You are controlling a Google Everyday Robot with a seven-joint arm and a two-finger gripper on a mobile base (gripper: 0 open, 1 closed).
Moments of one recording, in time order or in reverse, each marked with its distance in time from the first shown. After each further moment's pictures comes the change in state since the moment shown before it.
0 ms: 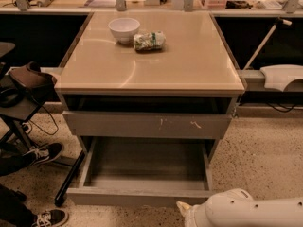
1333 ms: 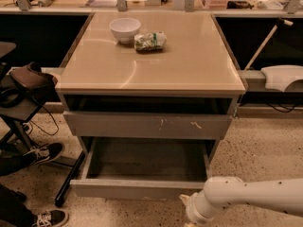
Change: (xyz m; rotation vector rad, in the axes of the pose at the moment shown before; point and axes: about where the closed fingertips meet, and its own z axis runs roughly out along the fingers) arm 0.035 -0.050 0.040 -0.069 -0.013 0.097
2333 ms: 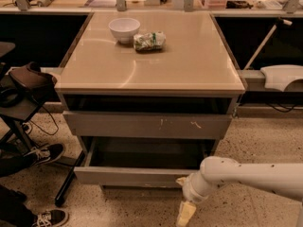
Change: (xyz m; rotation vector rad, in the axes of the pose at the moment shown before) arm -0.024 -0.066 -0.013 0.042 -0.029 -0.003
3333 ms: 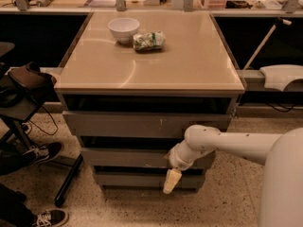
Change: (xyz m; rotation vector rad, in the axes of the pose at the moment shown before) arm -0.067 -0.103 -0.015 0.044 -0.017 -0.029
